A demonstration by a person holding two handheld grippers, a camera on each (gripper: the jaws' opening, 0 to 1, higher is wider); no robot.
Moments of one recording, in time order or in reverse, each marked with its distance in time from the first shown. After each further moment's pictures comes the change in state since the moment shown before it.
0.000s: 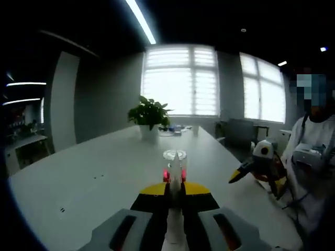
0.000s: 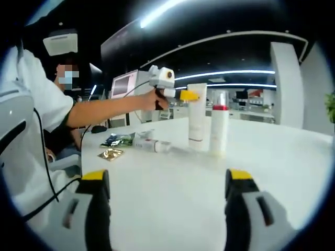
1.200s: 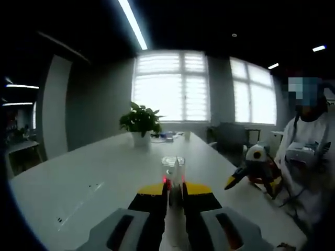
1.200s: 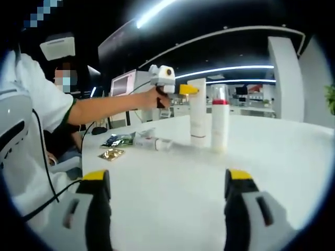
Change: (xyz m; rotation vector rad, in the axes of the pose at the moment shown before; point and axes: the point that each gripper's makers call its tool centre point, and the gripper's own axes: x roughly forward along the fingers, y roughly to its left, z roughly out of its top) left arm 0.001 -0.004 0.007 0.029 -0.055 -0.079; right arm 0.005 0.001 -0.006 0.044 0.007 0.009
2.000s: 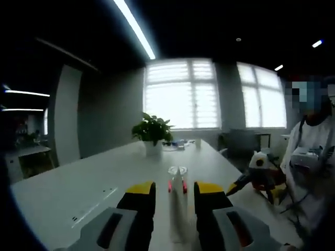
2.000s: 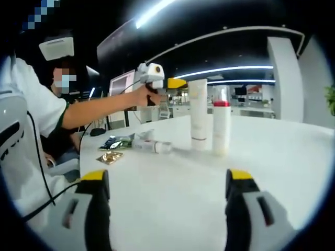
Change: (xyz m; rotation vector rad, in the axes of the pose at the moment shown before) left arm -0.040 -0.004 0.020 0.012 -0.070 0.114; right arm 0.007 -0.001 0.004 -0.002 0.001 -0.009
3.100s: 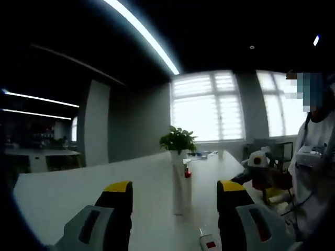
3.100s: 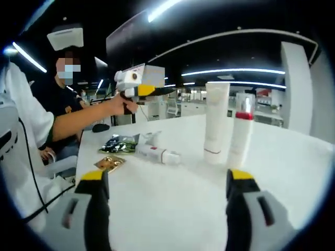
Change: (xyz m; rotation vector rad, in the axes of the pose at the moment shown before) left arm -0.103 -0.027 -0.027 -0.015 -0.123 0.260; right arm 0.051 0.018 0.023 -0.082 0.039 0.068
